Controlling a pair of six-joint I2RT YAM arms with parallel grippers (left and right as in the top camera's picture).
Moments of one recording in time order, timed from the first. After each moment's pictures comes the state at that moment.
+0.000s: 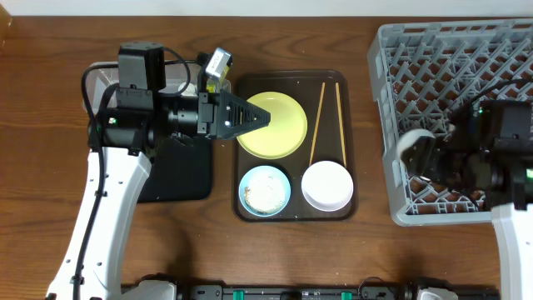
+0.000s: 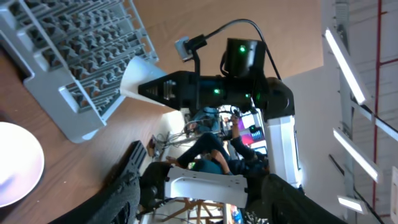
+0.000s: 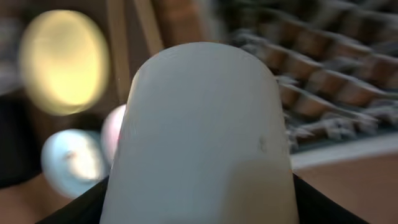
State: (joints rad) left arm -0.10 1.39 1.32 -0.68 1.49 -0.47; right arm -0.08 1.18 1.25 -1.26 -0.18 0.30
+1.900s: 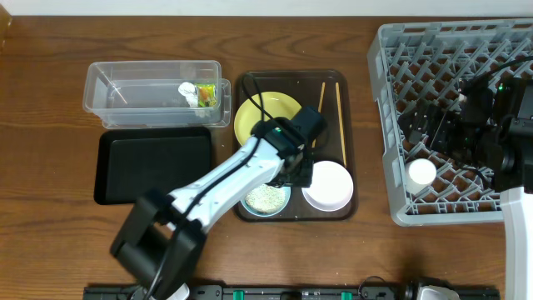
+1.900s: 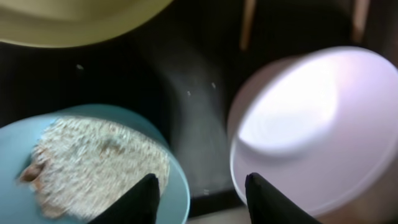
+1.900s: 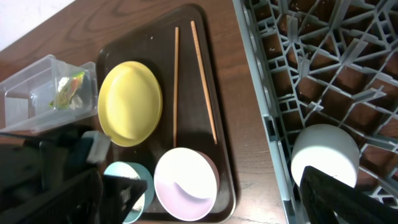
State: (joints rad) left arm -0.74 1.82 1.32 -0.91 0.11 -0.68; right arm -0.14 1.23 1.33 -1.09 -0.39 0.28
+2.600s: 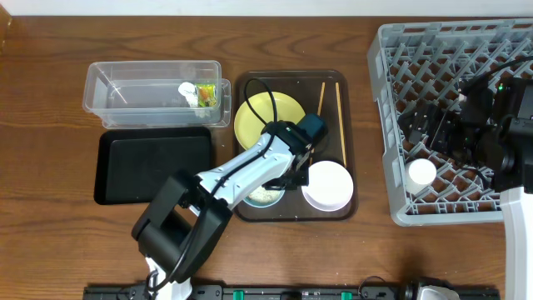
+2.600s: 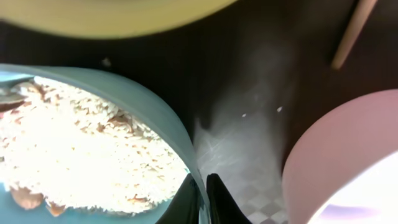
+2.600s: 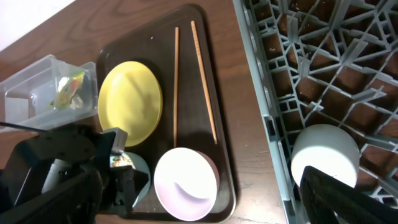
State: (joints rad) left arm -0.74 1.92 1.32 -0.95 0.04 -0.76; right arm -0.14 1.23 1.33 -1.09 -0.39 0.28
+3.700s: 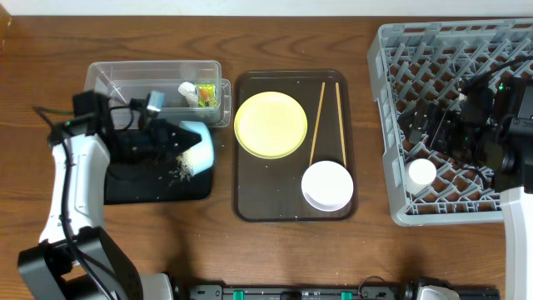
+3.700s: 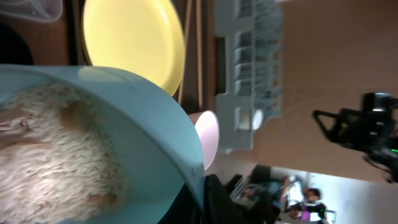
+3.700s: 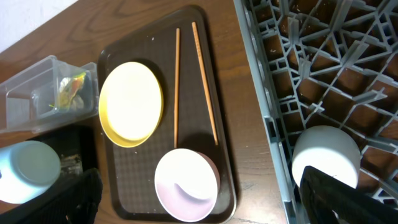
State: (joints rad) left arm 0.33 1.55 1.12 -1.07 1.13 0.11; right arm -0.14 1.23 1.33 -1.09 -0.40 0.28
